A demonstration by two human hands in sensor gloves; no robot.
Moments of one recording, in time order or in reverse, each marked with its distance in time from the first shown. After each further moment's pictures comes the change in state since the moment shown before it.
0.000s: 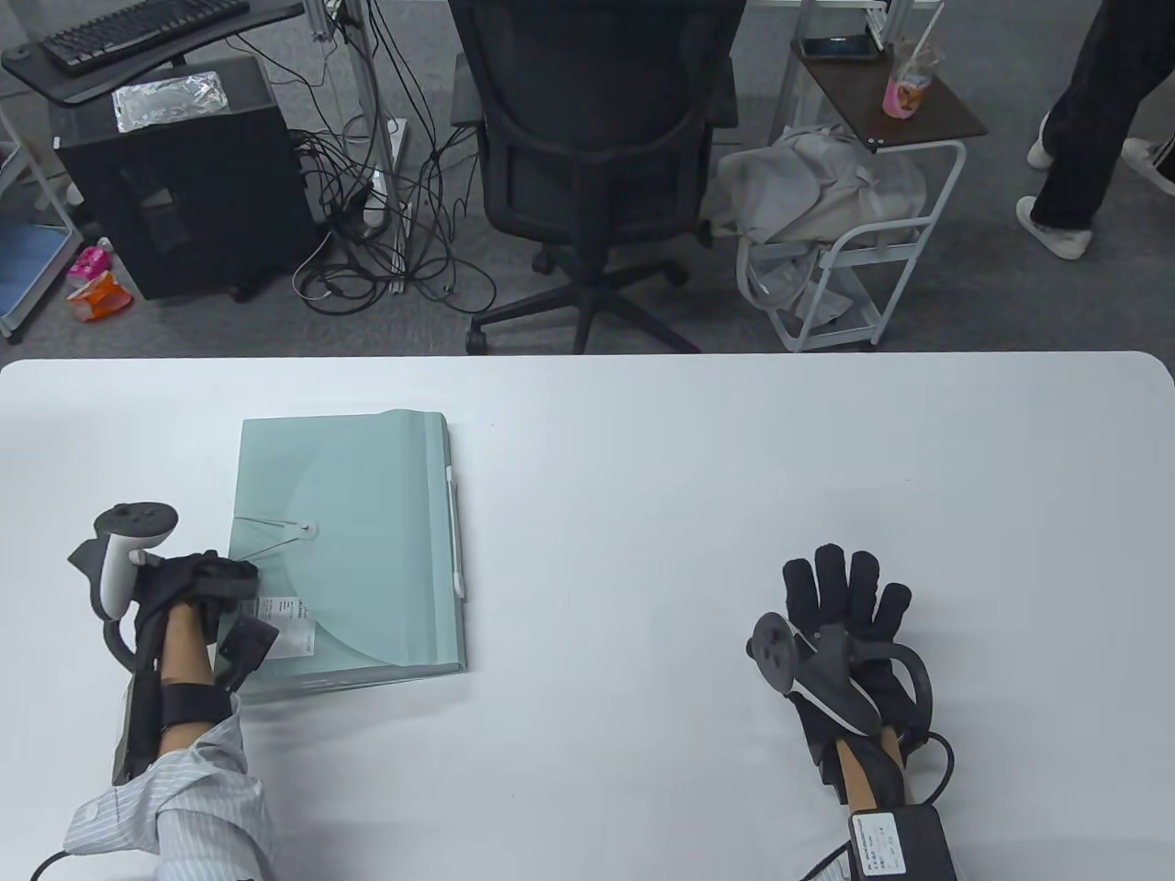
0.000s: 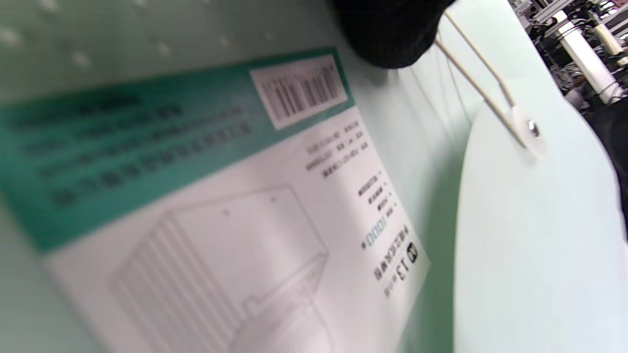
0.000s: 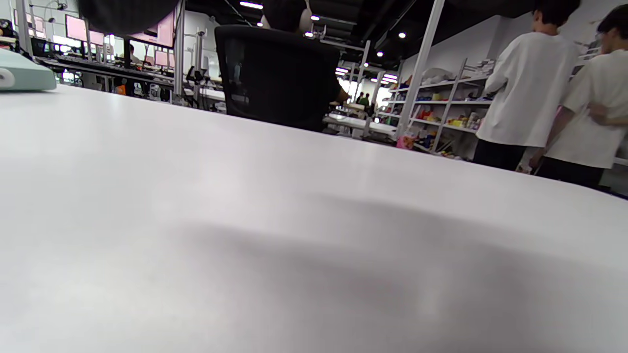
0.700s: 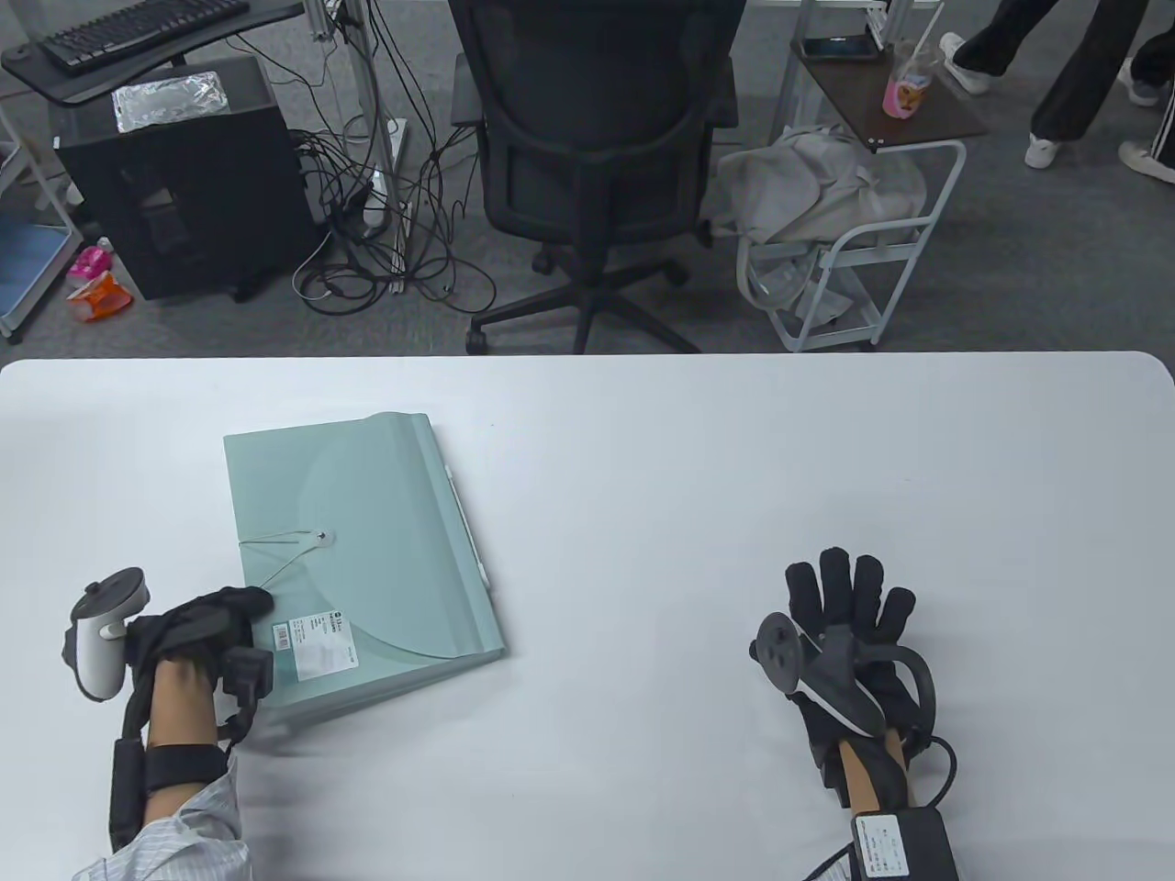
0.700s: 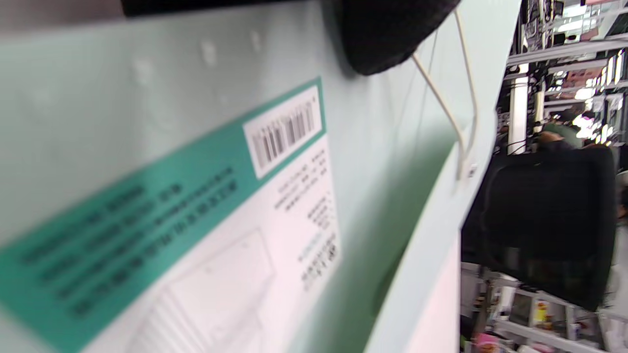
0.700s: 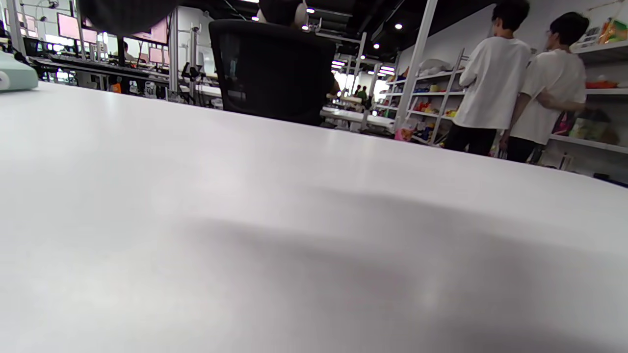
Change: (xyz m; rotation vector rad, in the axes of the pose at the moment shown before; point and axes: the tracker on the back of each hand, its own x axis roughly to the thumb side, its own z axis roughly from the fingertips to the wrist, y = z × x) left_hand -0.042 -0.029 0.016 -0.226 -0.118 0.512; right_hand -0.004 0.003 0.000 0.022 0.011 -0.024
